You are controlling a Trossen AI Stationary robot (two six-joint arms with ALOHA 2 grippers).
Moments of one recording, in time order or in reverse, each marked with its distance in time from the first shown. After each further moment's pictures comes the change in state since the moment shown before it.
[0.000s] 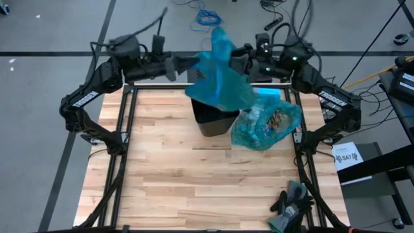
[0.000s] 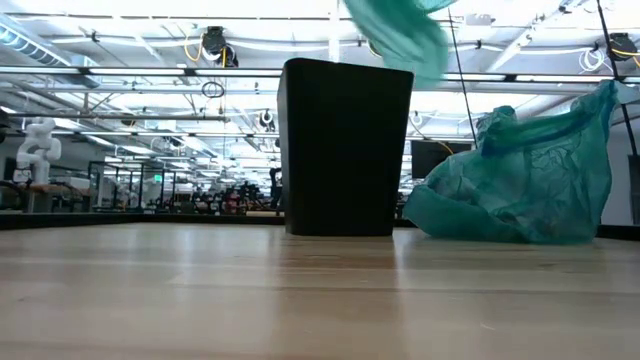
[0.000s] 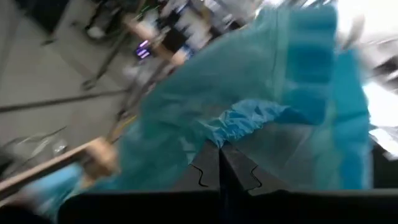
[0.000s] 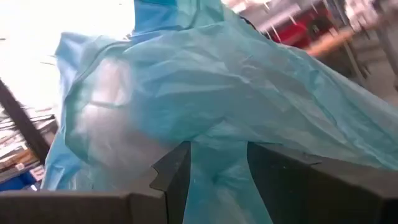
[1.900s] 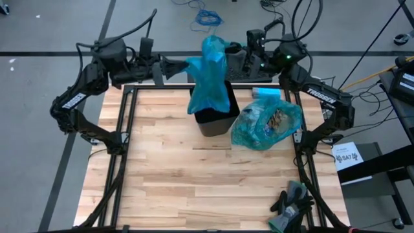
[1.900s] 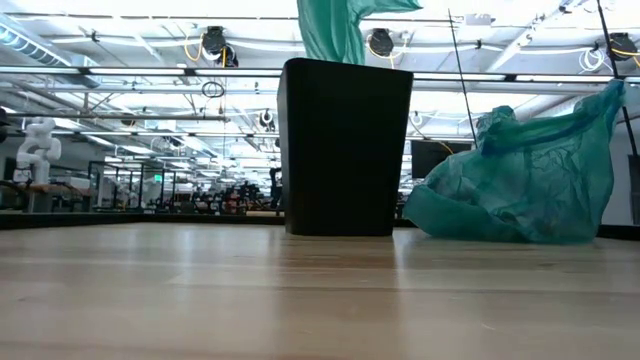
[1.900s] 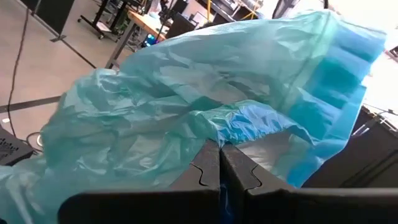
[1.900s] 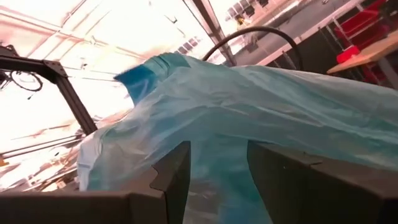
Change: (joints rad) left arm -0.055 -0.081 -0.001 -0.129 -0.049 0.054; right arm -0.039 0.085 0.001 0.278 -0.198 0.189
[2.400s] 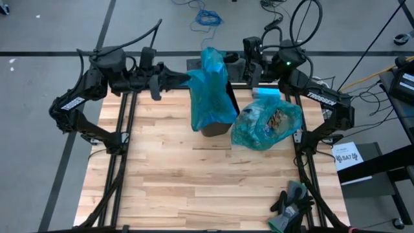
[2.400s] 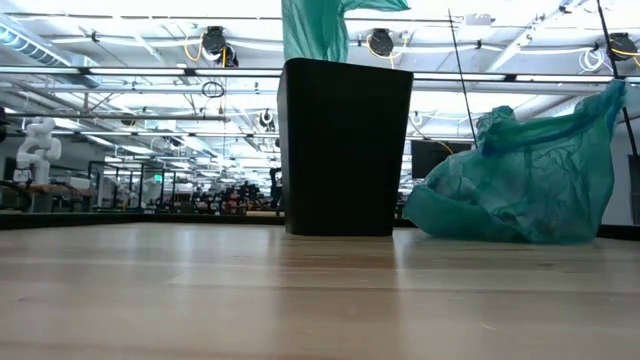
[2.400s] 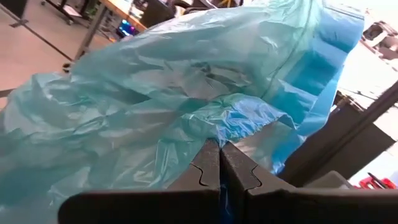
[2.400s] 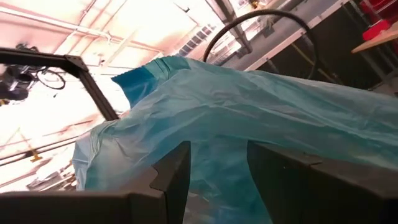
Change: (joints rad) left arm -0.112 0.000 0.000 0.008 0.000 -0.003; right arm 0.077 0.000 0.000 -0.005 -0.009 0.048
